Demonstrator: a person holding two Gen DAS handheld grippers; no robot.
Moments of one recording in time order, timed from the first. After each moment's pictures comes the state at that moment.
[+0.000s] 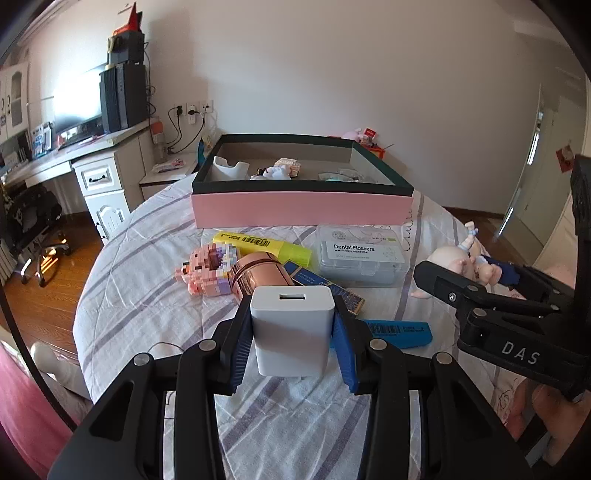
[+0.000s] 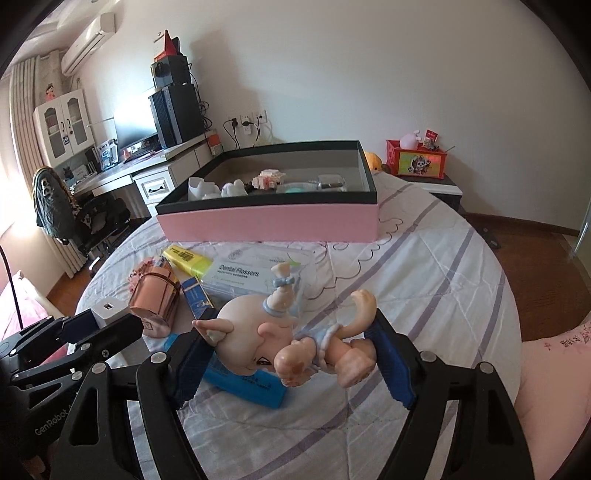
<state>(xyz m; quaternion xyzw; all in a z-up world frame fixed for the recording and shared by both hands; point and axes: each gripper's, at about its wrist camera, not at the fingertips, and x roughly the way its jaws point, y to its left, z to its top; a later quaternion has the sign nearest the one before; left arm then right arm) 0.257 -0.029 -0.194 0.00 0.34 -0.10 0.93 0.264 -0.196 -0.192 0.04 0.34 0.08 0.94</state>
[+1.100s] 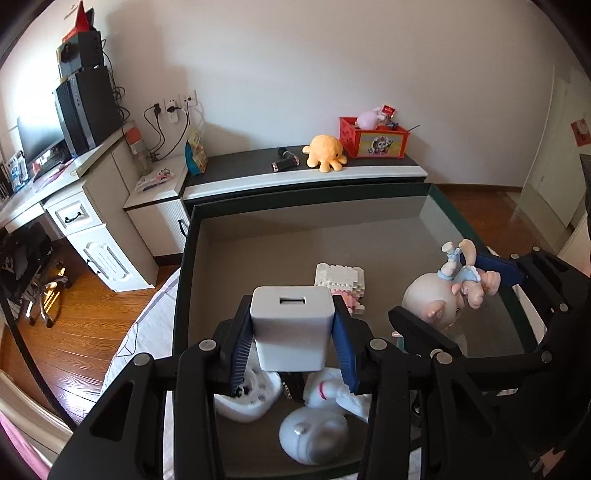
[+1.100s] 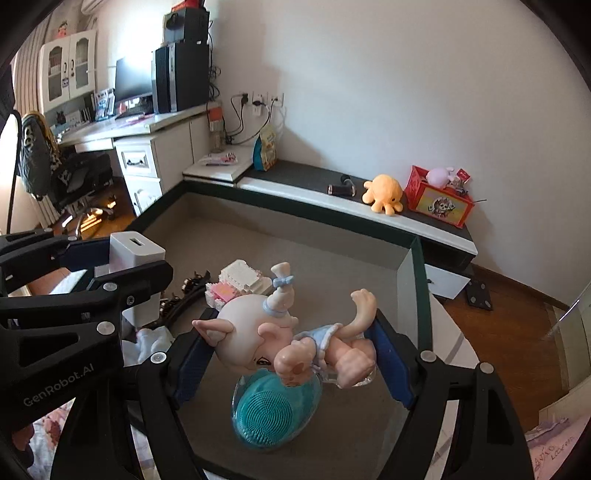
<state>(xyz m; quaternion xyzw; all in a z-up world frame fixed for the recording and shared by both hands) 0.546 -0.045 -0.174 0.05 0.41 -0.10 0.91 0.509 -0.156 -0.178 -0.09 0.39 0.09 0.91</state>
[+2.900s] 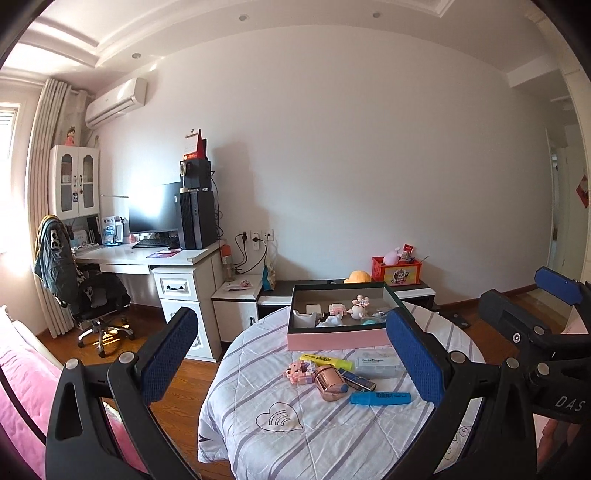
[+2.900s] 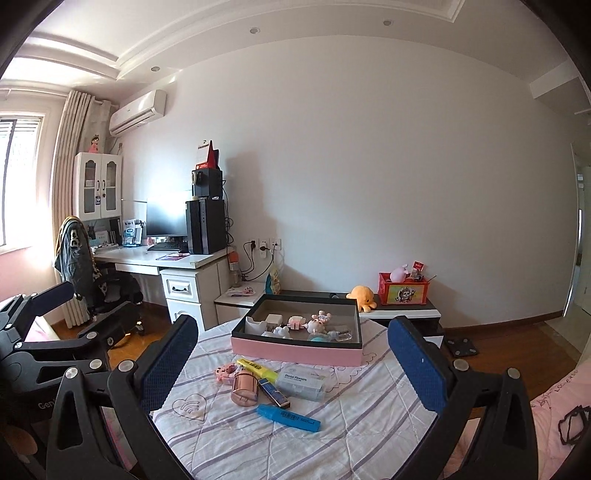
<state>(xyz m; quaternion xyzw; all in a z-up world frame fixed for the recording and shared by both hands) 0.094 0.007 -0.041 0.02 0.11 0.01 0.99 0.086 -0.157 -0.032 -0.01 0.10 0.07 0.99</state>
